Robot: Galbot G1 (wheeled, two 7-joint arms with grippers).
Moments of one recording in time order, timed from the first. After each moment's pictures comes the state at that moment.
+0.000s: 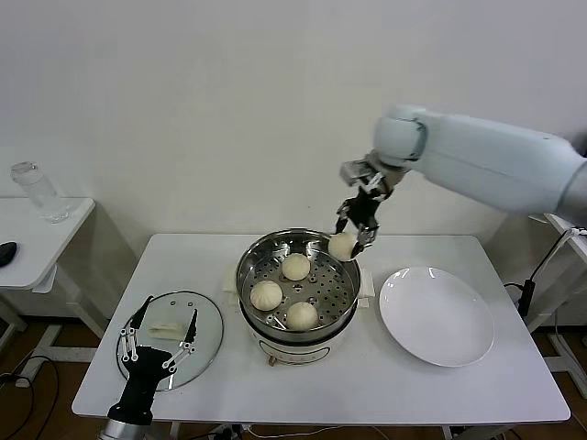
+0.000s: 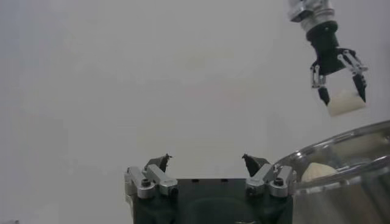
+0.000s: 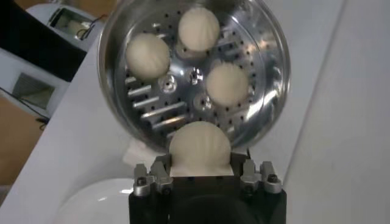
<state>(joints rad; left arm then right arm) 1.70 -1.34 -0.64 -2.03 0.15 -0.52 0.00 0.74 1.10 -1.44 1.20 0.47 -0.12 -1.25</state>
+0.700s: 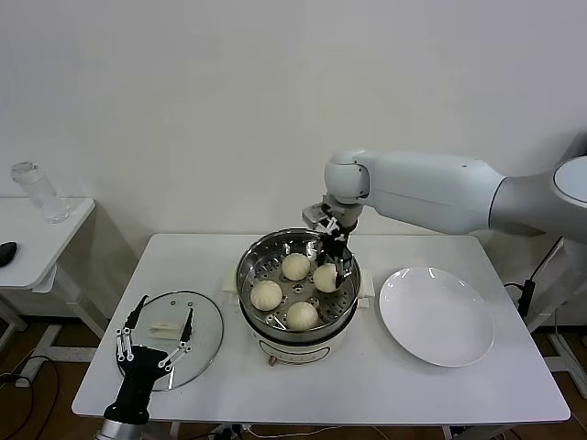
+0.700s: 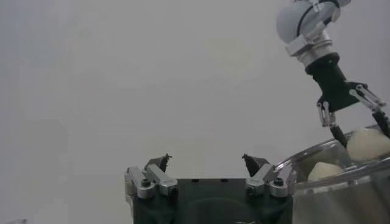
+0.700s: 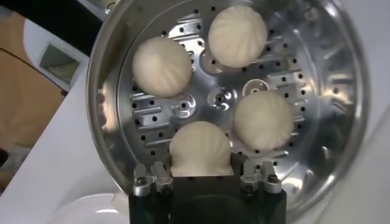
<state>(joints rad) 1.70 -1.34 -0.65 -2.02 0.15 -0.52 -0.01 0.65 1.22 -1.50 1.17 0.40 -0.12 -1.24</state>
